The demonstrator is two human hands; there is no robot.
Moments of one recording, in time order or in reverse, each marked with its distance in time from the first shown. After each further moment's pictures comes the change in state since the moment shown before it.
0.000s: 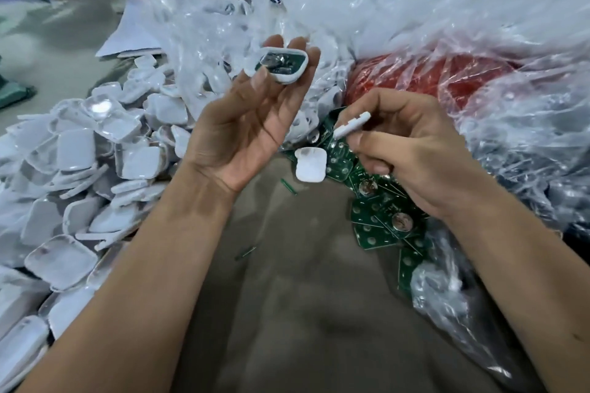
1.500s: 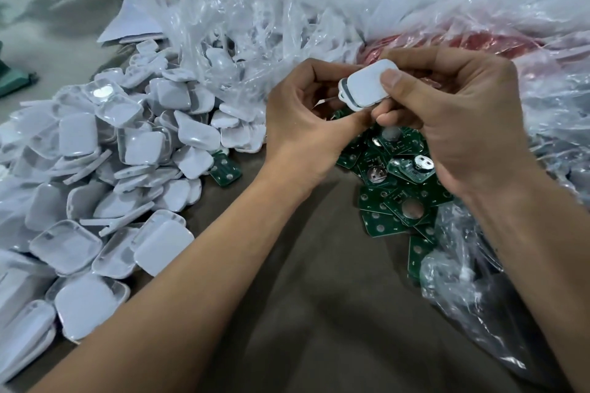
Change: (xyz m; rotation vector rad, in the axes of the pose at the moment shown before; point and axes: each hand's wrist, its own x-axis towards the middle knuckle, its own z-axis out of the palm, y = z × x) left_hand 0.007 -0.068 -0.002 1.201 0.257 0.464; right_hand 0.002 -0.012 0.003 -0.051 0.419 -0.084
